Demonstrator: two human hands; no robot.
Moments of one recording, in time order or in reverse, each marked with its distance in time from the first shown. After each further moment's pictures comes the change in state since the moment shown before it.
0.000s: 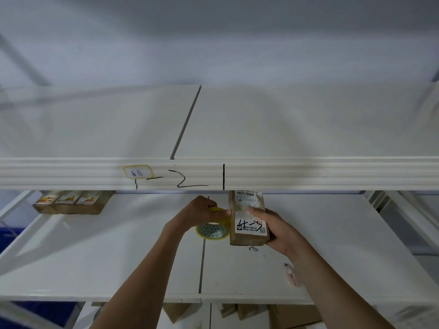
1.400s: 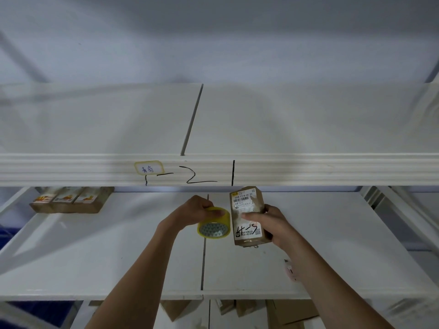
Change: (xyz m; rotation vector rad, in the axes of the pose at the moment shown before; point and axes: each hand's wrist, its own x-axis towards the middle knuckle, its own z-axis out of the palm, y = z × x) left_hand -0.003 -0.018 -0.011 -0.028 -0.046 0.039; right_hand 0.007 0.003 0.009 -0.247 0.240 -0.003
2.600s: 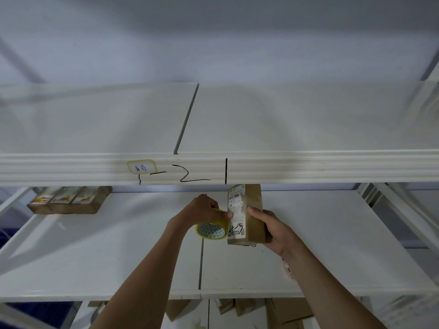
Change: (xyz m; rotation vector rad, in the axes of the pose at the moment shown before) left_hand 0.003 0.024 0.018 0.134 0.019 -0.094; right_hand -0.006 0.017 -0.008 0.308 -0.238 -0.030
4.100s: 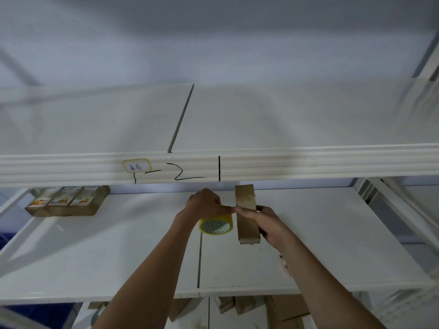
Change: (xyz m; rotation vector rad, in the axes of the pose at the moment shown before) left_hand 0.003 0.023 0.003 0.315 0.102 0.076; right_hand 0.014 -0.001 -0.002 -0.316 0.204 0.011
